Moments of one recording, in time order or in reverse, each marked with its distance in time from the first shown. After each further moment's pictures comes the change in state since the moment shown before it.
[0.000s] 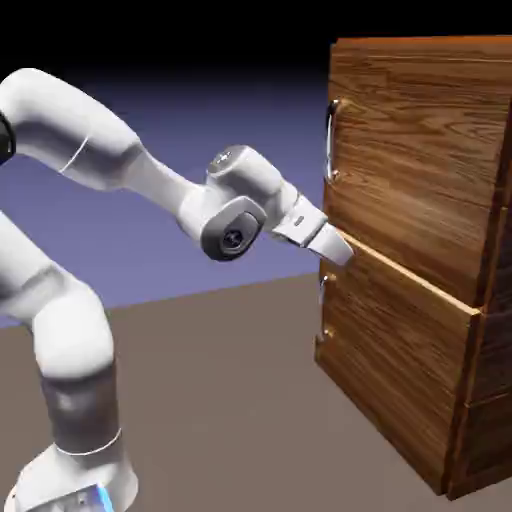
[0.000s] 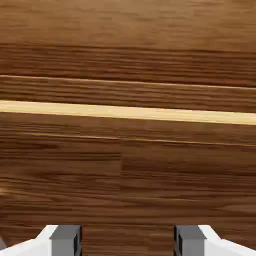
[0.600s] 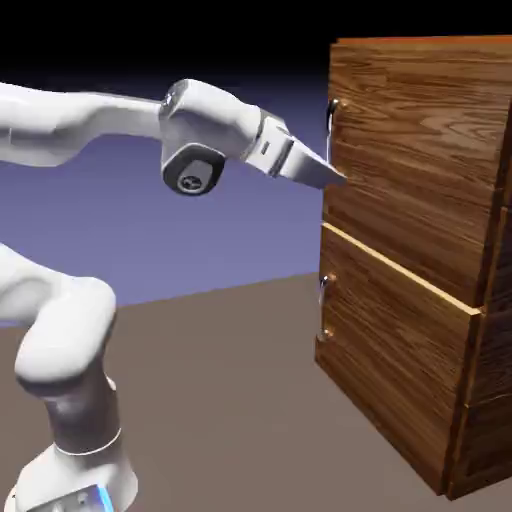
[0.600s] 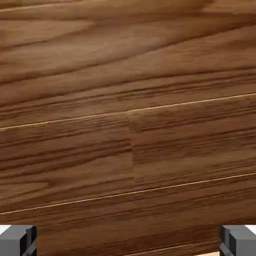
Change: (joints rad) arm -0.371 -0.310 0.392 0.137 0.783 -0.104 -0.356
